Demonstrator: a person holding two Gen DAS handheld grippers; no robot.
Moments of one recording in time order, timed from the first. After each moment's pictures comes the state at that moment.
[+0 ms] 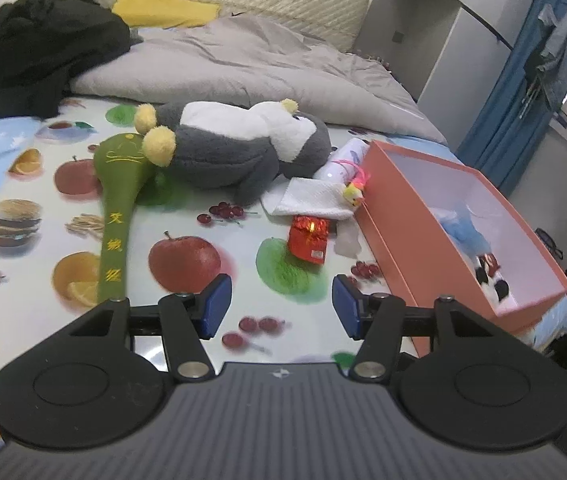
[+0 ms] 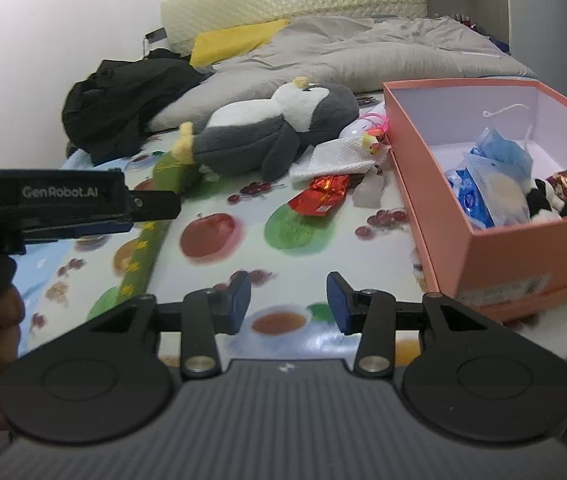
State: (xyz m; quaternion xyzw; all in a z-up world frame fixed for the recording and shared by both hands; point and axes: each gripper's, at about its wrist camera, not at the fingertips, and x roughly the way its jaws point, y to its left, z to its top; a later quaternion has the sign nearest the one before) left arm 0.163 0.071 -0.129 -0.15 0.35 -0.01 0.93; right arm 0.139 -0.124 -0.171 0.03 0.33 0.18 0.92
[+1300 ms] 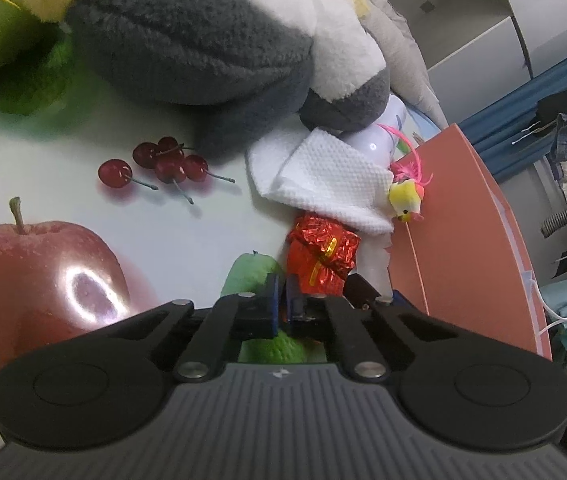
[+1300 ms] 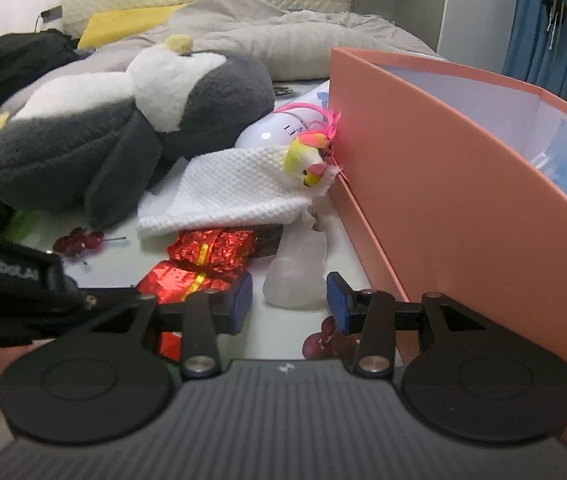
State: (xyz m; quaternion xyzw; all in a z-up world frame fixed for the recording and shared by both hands) left arm 0.361 0.099 -0.272 -0.33 0.44 -0.09 0.83; right arm 0.327 -0.078 -0.260 -0.03 0.33 0.02 0.94
